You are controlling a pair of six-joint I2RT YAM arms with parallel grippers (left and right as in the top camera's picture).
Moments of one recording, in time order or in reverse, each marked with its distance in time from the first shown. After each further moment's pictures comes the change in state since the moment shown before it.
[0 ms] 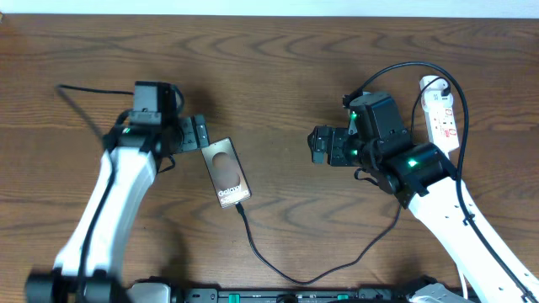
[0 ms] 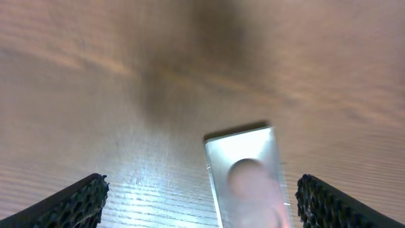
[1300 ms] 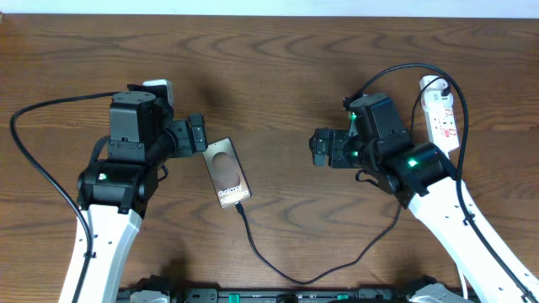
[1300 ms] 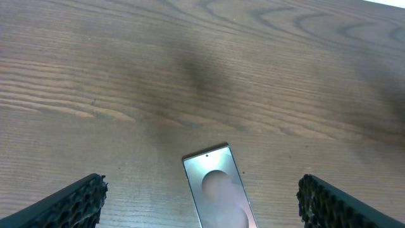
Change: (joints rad) left arm -0.042 -0.277 0.002 -0.018 -0.003 0.032; right arm -0.002 0.000 0.000 -0.027 0.003 0.000
